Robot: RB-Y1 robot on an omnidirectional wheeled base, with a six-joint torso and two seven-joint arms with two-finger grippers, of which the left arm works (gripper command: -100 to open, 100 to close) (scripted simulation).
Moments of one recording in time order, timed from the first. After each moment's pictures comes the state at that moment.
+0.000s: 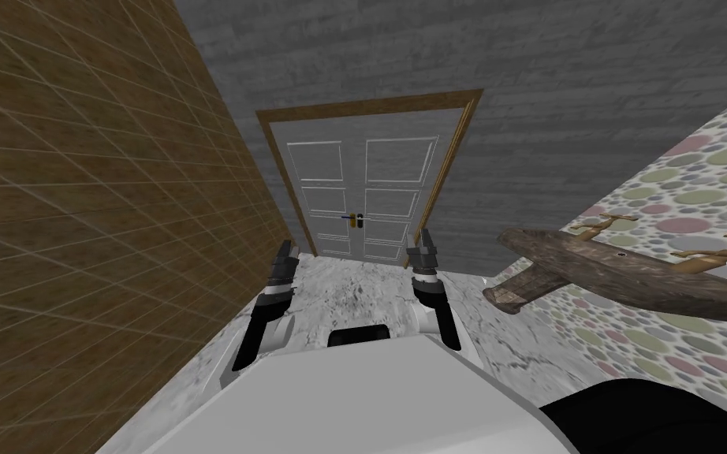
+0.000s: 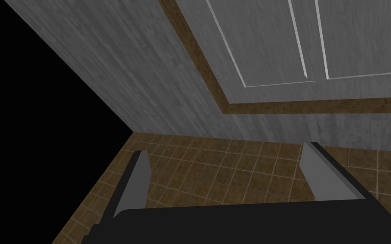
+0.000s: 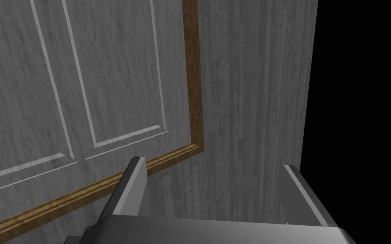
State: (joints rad) arm 0.42 0.09 0.01 -2.15 -0.09 -0.43 -0.06
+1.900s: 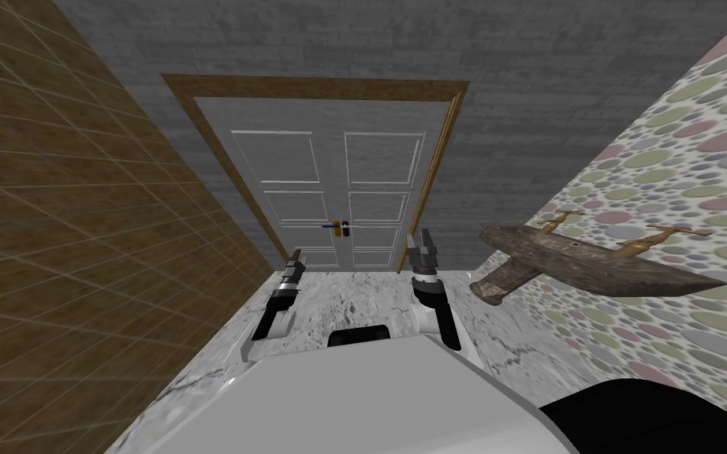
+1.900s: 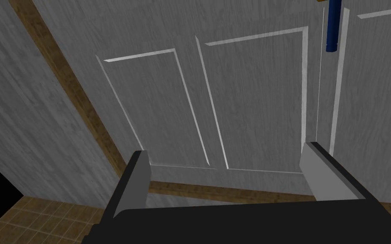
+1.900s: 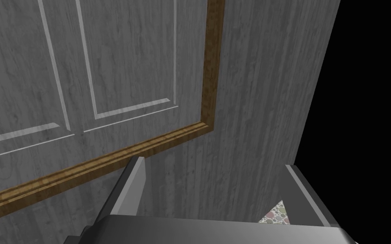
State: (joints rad) arm 0.26 0.22 0.03 -1.74 0.01 -0.42 0.07
